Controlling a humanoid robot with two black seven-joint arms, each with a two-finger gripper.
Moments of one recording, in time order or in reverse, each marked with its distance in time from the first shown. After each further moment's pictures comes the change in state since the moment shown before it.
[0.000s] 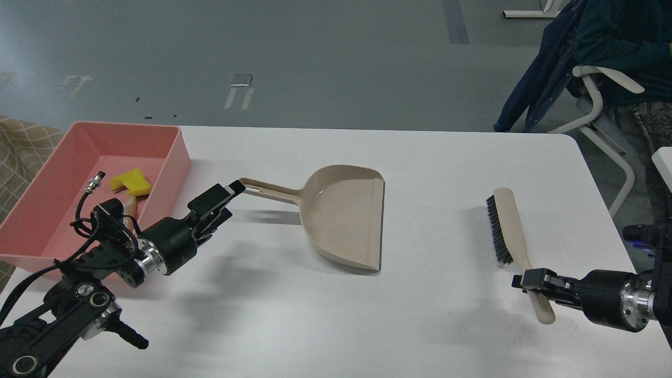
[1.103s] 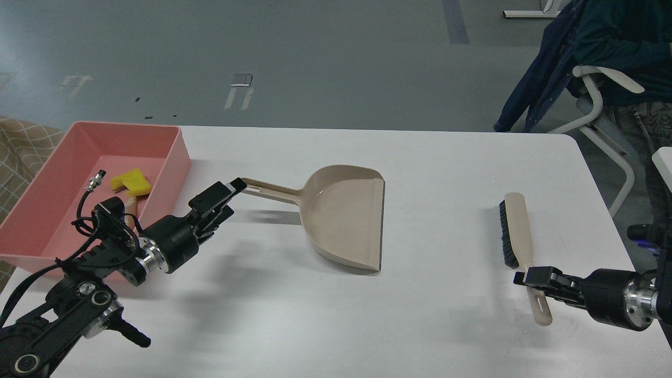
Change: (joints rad) left arm -0.005 -0.008 -0.003 0.000 0.000 0.000 -0.005; right arm 0.000 -0.003 0.000 -0.013 0.007 -0.003 -0.011
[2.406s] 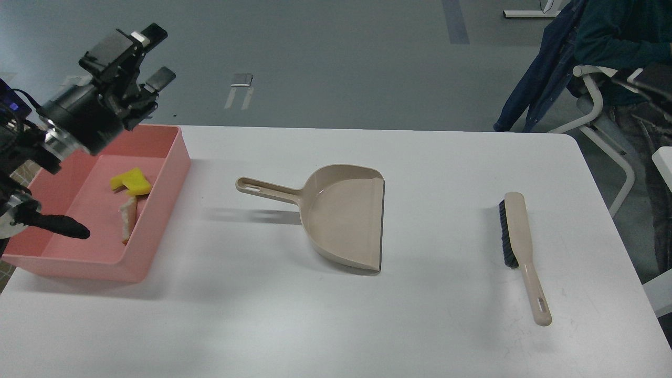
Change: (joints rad) left arm -0.301 0.137 -0.310 -0.009 -0.252 -0.139 0.011; right arm 0.003 0.001 0.680 -0.224 0.203 -0.060 0.073
